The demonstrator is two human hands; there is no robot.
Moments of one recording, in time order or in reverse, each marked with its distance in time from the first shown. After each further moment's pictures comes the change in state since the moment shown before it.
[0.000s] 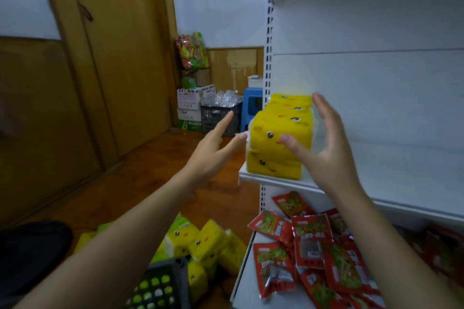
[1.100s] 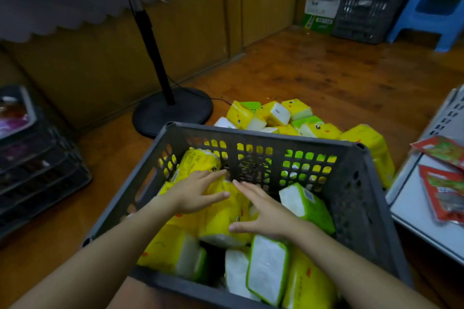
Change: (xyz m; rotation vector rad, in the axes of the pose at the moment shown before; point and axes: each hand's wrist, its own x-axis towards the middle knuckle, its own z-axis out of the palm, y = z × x) left_hand -0.370 -0.268 -0.159 0.538 -0.429 -0.733; right_hand -0.317 -0.053 0.329 0.072 -1.516 0.113
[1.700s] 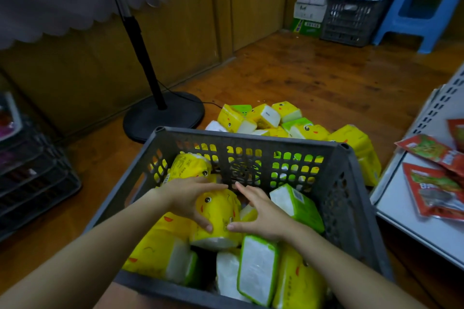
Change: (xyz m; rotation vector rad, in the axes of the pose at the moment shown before) left_hand 0.004 0.019 -0.021 0.393 -0.270 0.042; right_hand -0.012 0.009 -0.001 0.177 0.063 0.078
